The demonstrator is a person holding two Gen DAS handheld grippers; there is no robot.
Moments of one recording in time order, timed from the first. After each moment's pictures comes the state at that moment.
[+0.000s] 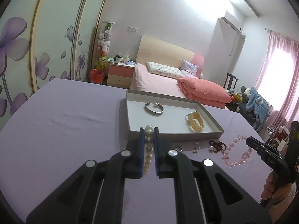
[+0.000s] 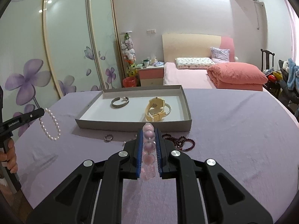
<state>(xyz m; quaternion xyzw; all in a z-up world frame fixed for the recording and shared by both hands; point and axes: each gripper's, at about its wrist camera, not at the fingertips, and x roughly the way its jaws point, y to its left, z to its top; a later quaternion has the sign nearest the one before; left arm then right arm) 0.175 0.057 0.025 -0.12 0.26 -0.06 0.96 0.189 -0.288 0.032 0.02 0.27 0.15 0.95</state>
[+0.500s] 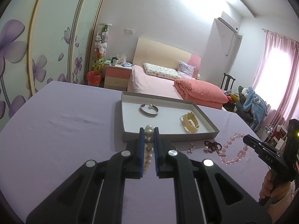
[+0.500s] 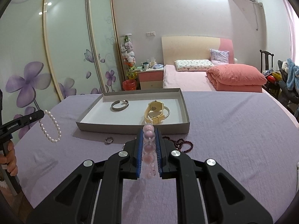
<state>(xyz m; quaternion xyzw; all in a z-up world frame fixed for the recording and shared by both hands) 0.172 0.049 0.032 -0.11 0.25 -0.07 0.96 0.184 -0.290 0.034 0.03 0.26 0.15 0.95</state>
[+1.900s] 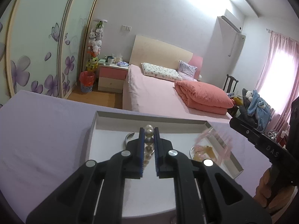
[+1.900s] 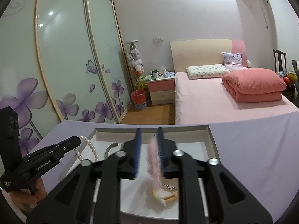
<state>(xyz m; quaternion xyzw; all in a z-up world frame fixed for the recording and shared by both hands) 0.363 0.012 0.003 -0.12 0.26 -0.08 0.96 0.346 -0.245 0.041 0.06 0.23 0.18 0.95</state>
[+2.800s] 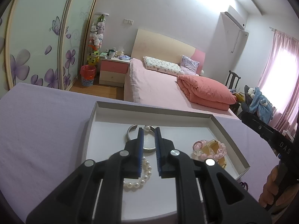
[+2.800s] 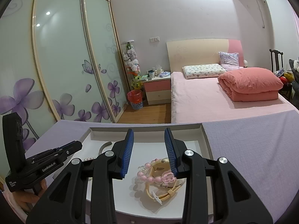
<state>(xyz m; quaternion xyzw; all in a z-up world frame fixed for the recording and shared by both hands) 0.373 0.016 -0.017 -0.12 0.28 -0.07 0.95 0.350 -0.245 0.040 0.06 0.23 0.17 0.95</state>
